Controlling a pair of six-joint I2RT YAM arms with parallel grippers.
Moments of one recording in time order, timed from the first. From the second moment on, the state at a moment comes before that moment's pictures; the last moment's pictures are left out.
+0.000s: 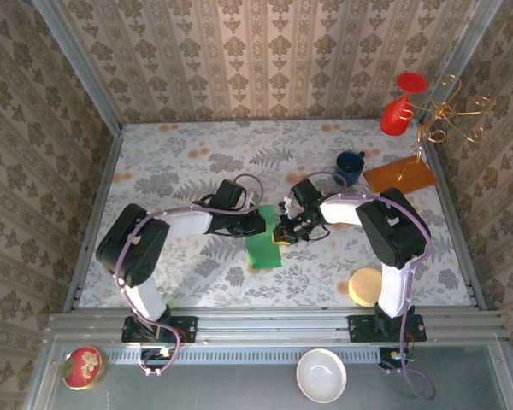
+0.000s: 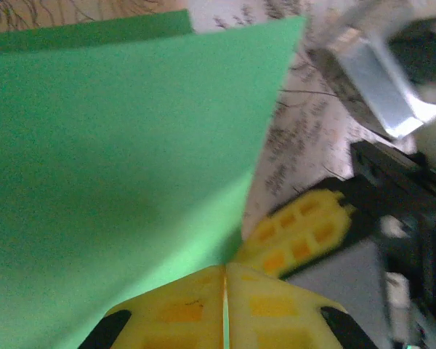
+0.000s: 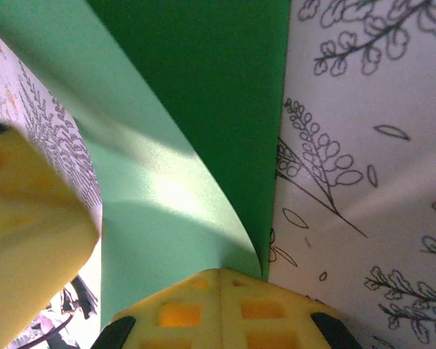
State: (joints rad) left arm -0.64 1.77 0.89 -0.09 0.55 -0.65; right arm 0.49 1.93 1.00 -0.32 -0.67 0.53
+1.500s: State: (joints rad) left arm -0.34 1.84 0.84 0.01 0.69 -0.63; right arm 0.48 1.94 1.00 -0.32 -0.67 0.54
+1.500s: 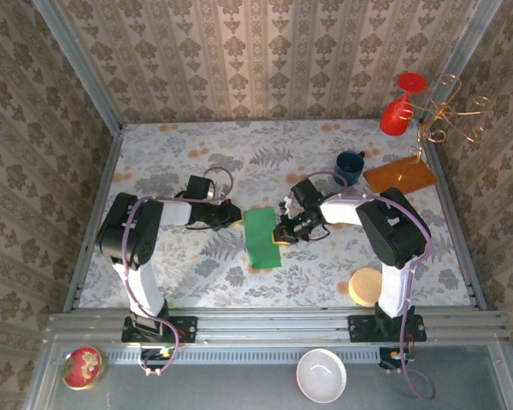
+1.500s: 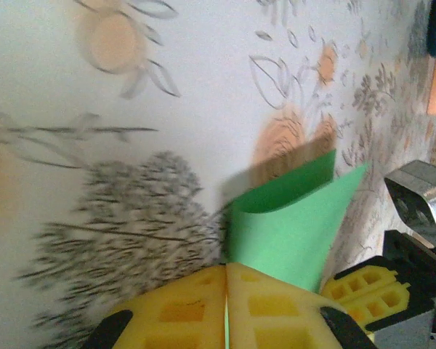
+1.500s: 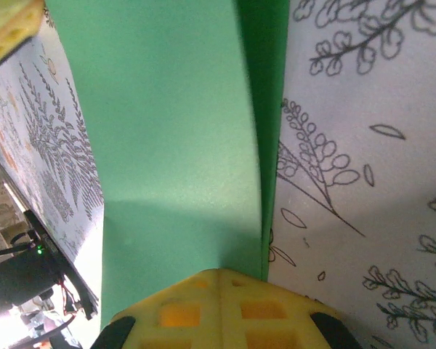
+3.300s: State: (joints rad) left arm -0.60 1.70 0.96 -0.25 0.54 -0.64; right arm 0.48 1.95 1.10 -0.40 -0.60 0.63
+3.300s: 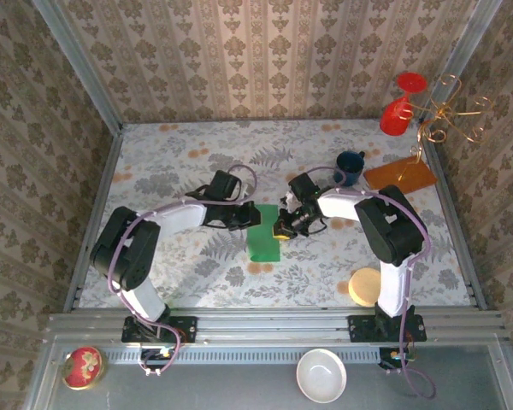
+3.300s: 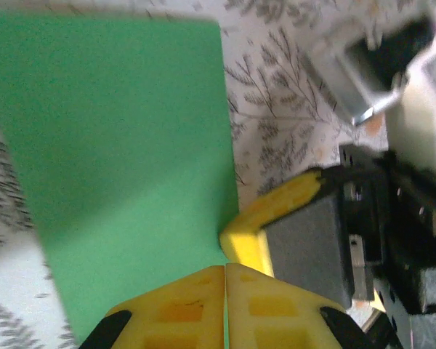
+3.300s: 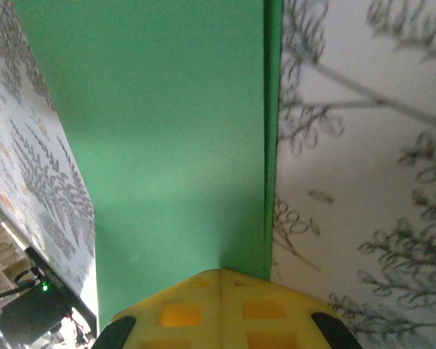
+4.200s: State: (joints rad) left arm -0.48 1.51 0.70 -0.33 0.55 -0.64; right arm 0.48 1.95 1.10 -0.40 -0.58 0.60
